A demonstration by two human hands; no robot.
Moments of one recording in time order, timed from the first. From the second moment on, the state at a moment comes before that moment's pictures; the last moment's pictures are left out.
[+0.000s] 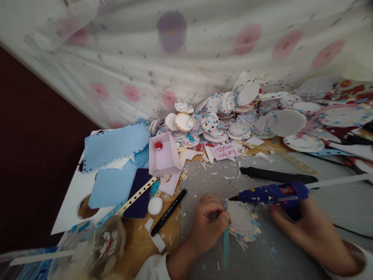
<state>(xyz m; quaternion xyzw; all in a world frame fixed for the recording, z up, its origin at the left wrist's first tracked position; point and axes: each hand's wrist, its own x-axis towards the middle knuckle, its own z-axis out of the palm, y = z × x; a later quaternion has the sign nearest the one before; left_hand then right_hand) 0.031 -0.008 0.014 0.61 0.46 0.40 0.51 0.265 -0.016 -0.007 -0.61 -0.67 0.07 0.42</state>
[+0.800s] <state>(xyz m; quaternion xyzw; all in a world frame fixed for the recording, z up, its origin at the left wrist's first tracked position) 0.032 -0.008 0.011 0.61 0.45 0.42 0.50 0.270 -0.021 -0.018 -0.64 -0.67 0.08 0.37</state>
